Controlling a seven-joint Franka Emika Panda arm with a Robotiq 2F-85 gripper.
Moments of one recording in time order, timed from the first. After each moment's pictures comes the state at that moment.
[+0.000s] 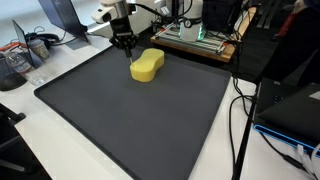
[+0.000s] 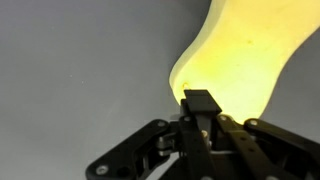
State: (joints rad) arm -0.10 0.17 -0.04 -2.26 -0.06 2.39 -0.73
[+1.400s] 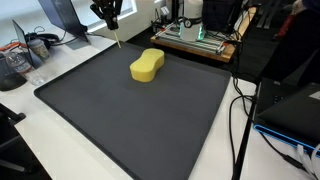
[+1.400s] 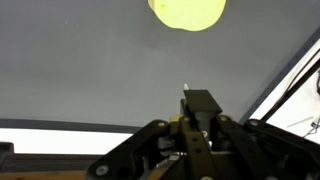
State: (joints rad) arm -0.14 -0.03 -0.17 -2.21 0.50 2.25 -0.97
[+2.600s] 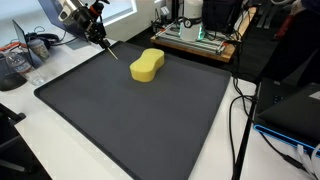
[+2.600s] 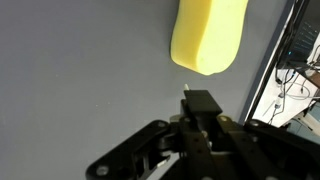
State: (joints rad) arm -0.45 0.55 -0.19 -1.70 0.65 1.72 -1.13
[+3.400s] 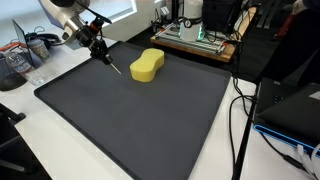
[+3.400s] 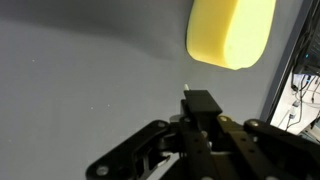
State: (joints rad) arm -0.43 0.72 -0.11 -1.56 0.61 1.76 -1.05
